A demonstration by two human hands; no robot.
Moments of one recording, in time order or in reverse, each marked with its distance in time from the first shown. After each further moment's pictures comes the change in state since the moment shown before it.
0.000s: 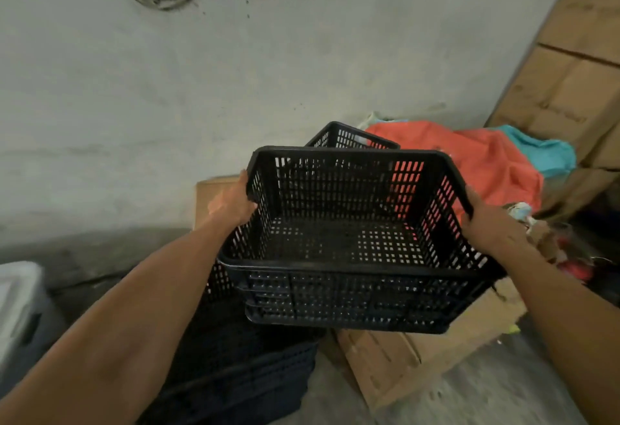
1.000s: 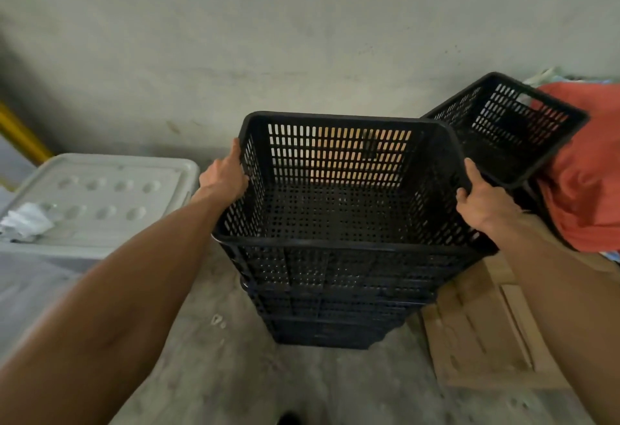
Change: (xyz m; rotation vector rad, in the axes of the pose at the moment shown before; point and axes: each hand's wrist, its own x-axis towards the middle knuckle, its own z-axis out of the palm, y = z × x) left_hand -0.125 -0.243 -0.069 0.140 0.061 -0.442; right_hand -0.049 -0.247 0.115 0.000 -0.207 -0.243
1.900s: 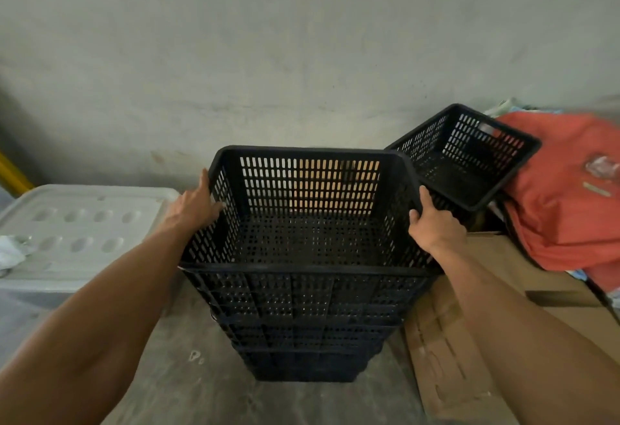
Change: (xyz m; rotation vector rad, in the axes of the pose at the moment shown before) left_hand 0.011 -0.001 0.014 0.056 -0.020 -0.002; right_hand -0.014 -0.003 -0.008 0.055 -0.013 -0.065
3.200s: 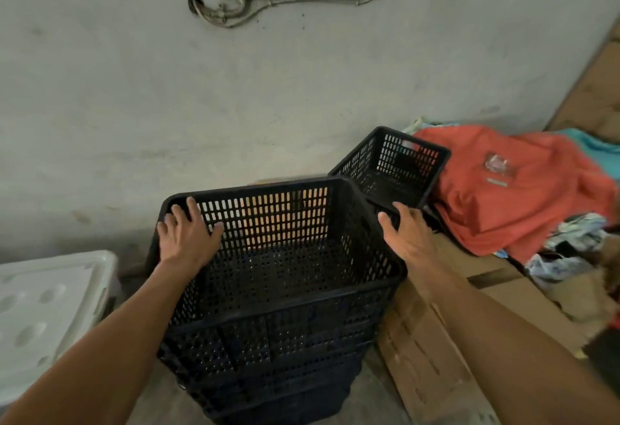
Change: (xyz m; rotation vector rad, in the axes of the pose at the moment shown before) left_hand -0.010 0.076 -0.015 0.084 0.162 0.159; right_hand -0.003 0.036 -0.010 0.324 0.190 0.068
